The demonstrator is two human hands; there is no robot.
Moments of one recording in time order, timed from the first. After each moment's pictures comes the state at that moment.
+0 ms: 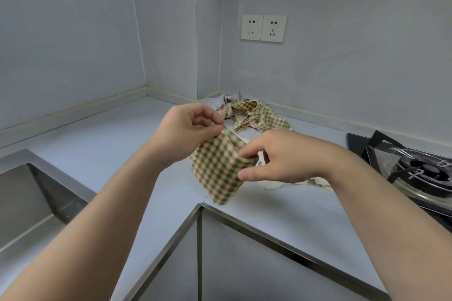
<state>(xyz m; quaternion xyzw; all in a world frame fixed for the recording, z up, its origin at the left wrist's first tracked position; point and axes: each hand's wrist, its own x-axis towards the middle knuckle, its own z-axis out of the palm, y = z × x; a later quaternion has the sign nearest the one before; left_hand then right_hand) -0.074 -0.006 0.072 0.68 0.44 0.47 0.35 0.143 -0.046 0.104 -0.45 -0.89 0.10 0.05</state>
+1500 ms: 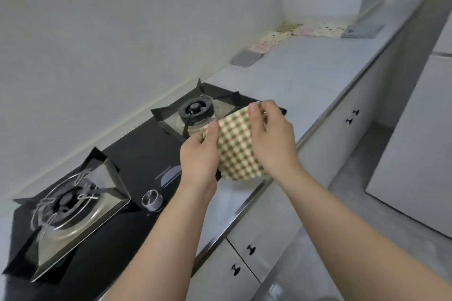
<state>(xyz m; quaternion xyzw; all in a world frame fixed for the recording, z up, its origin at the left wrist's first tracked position) 0.589 -0.303 0.048 0.67 0.25 0.18 0.68 0.636 -0.424 0.038 -0.77 -0.11 -0.13 0.61</state>
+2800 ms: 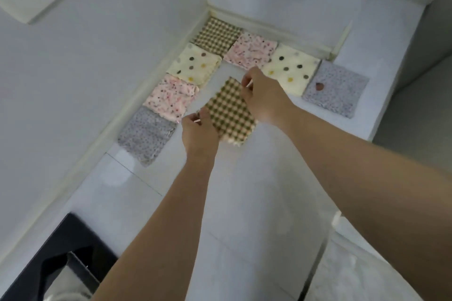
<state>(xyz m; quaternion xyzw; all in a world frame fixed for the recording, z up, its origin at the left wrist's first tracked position) 1.249 -0.394 0.033 0.73 0.39 0.01 0.56 1.319 -0.536 0.059 -0.91 -0.07 0.13 0.39</state>
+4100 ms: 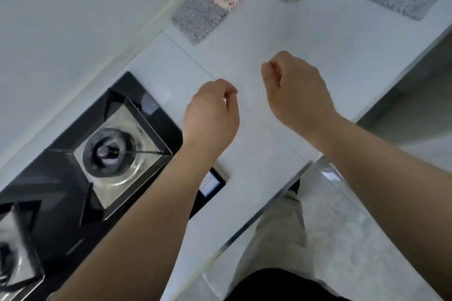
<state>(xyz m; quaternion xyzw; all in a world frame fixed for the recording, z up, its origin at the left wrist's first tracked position) 0.972 -0.394 0.073 0.95 0.19 0.04 0.25 1.046 -0.537 0.067 -0.92 -0.18 0.02 0.36</state>
